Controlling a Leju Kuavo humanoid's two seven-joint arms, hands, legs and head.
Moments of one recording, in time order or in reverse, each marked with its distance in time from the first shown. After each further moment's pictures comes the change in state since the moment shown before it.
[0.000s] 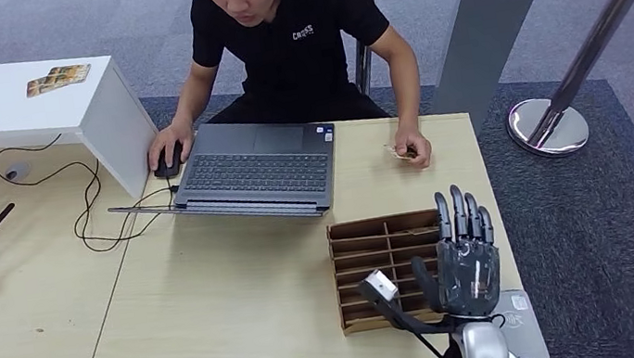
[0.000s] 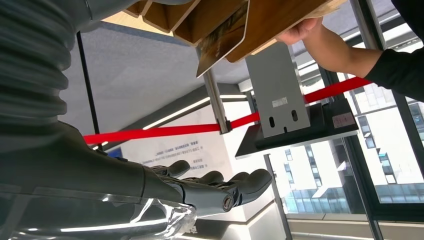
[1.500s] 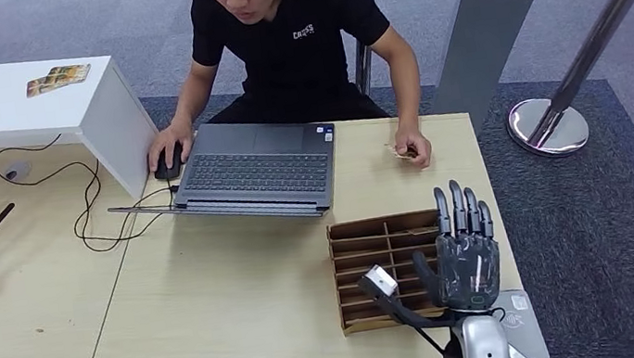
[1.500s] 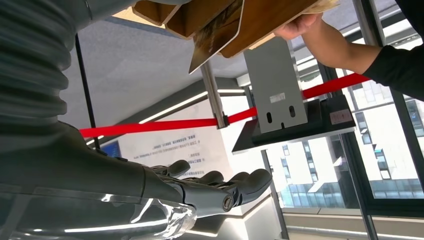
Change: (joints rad) left arm 0.001 0.000 0.000 0.000 -0.004 0.000 -0.011; right arm -0.026 -0.013 0.004 0.028 0.009 0.000 0.000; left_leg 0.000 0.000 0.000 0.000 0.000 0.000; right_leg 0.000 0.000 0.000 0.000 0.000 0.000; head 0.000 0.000
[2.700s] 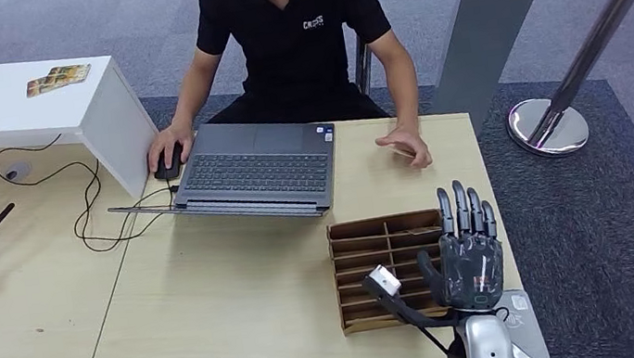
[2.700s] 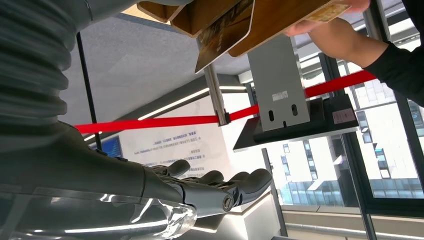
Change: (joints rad) left arm 0.002 0.000 0.000 0.000 -0.002 0.000 -0.006; right arm 0.000 -0.013 -0.006 0.006 0.005 0.000 0.000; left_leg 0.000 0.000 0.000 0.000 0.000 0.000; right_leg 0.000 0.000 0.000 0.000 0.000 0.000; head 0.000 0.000
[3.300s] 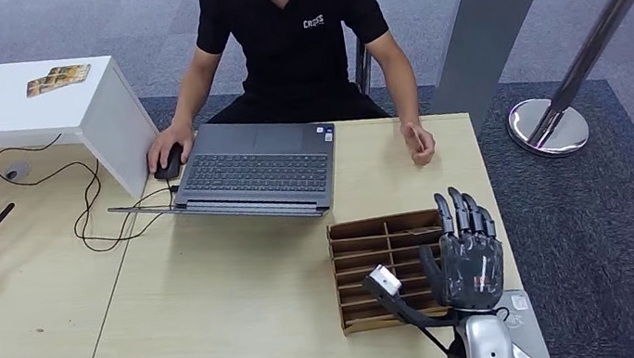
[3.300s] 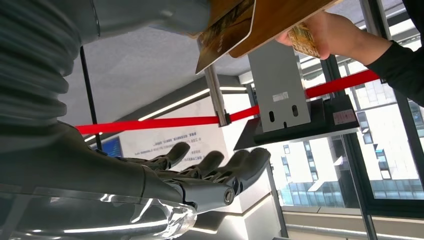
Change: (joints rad) left arm 0.000 0.000 0.001 0.000 -0.002 0.000 0.000; right arm 0.000 -0.001 0.000 0.000 -0.006 0.000 0.000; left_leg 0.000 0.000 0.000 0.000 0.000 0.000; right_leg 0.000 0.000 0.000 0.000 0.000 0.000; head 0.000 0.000
